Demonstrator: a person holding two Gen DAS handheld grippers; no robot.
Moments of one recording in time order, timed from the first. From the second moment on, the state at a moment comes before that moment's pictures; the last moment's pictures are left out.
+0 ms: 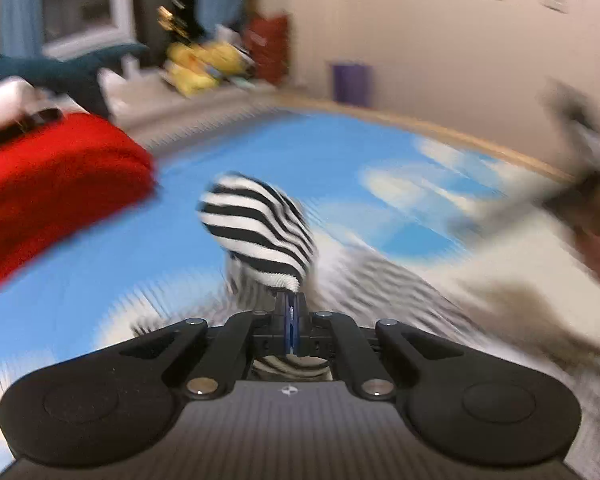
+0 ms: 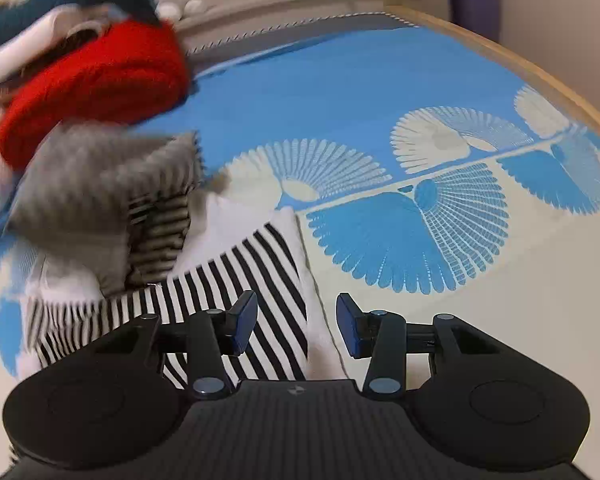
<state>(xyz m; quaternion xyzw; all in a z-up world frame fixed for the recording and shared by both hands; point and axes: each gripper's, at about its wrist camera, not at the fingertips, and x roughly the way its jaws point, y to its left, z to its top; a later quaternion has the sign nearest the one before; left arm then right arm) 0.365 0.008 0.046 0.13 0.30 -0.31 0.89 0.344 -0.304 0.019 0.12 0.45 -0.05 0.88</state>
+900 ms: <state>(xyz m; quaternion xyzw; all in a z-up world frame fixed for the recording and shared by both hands) 0.344 0.083 -0.060 -0.26 0.53 -0.04 0.81 0.367 -0.280 -0.056 0.22 0.56 -0.03 0.80</state>
